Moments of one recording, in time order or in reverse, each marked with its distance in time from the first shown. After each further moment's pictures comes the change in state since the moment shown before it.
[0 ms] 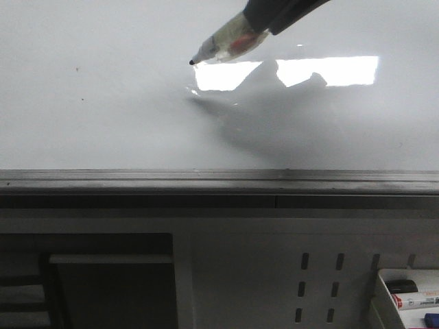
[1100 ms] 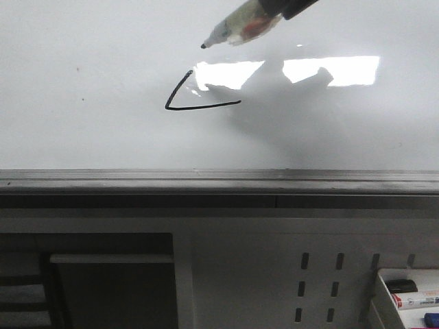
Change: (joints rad) left arm 0.000 0.000 0.000 0.000 -0.016 0.000; right arm -0.041 -0.018 -0.006 0.014 0.013 -0.030
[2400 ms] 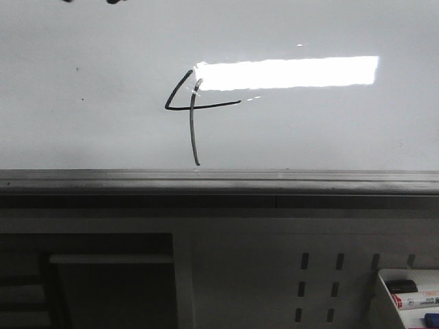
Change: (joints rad) left arm -0.289 0.523 -0.332 -0.204 0.175 0.368; right arm 0.225 -0.180 -0.020 -0.037 0.220 -0.548
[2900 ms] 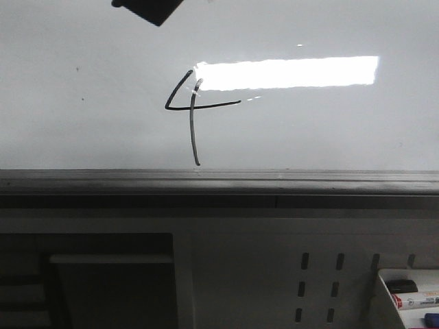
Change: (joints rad) left arm -0.097 0.151 -0.120 0.062 -0.001 0.010; right arm 0.001 0.000 0.000 -0.010 0.000 -0.004
